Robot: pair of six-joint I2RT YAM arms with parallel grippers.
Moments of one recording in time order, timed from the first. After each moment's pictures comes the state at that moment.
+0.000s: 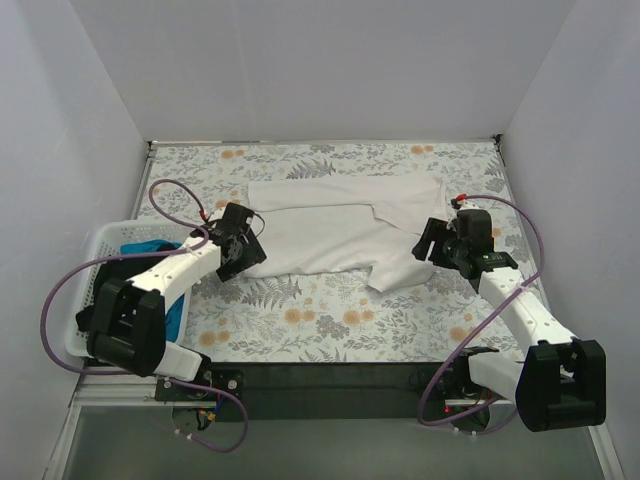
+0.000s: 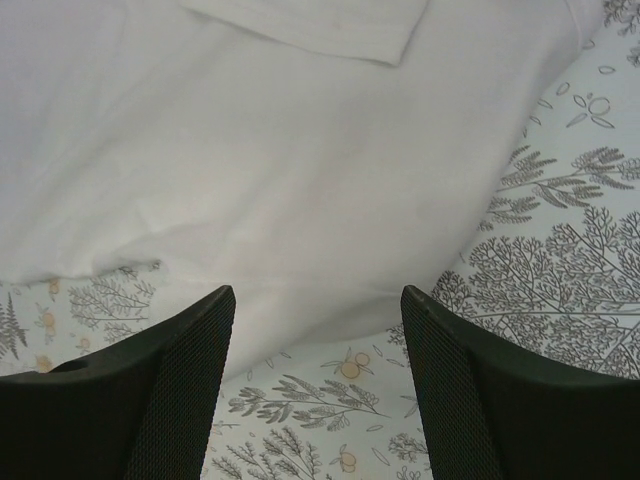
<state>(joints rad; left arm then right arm) -0.36 1.41 0.87 -0.60 -0.24 -0.83 0.14 1.11 0.67 -0.29 -0.14 0.38</state>
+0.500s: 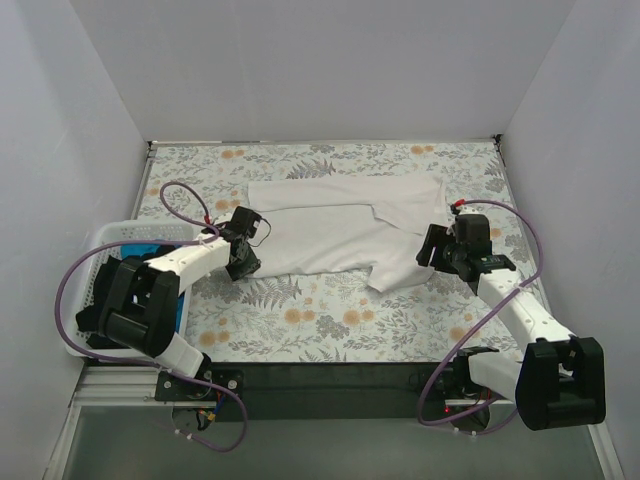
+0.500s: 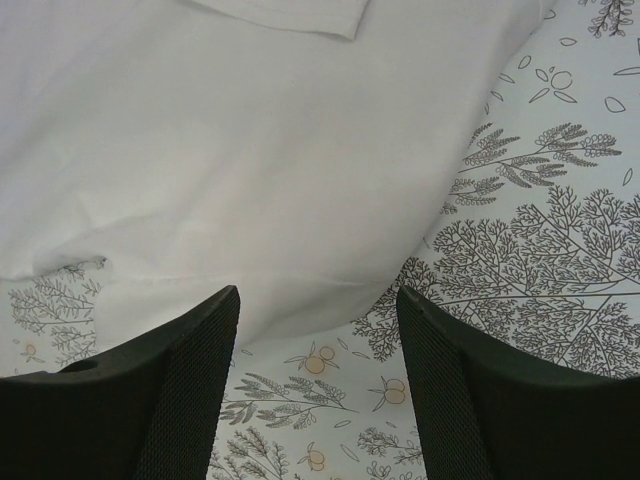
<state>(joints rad) -0.38 1.55 0.88 -0.56 -0.30 -0.86 0.14 1.11 0.62 -0.31 -0.07 0.34</state>
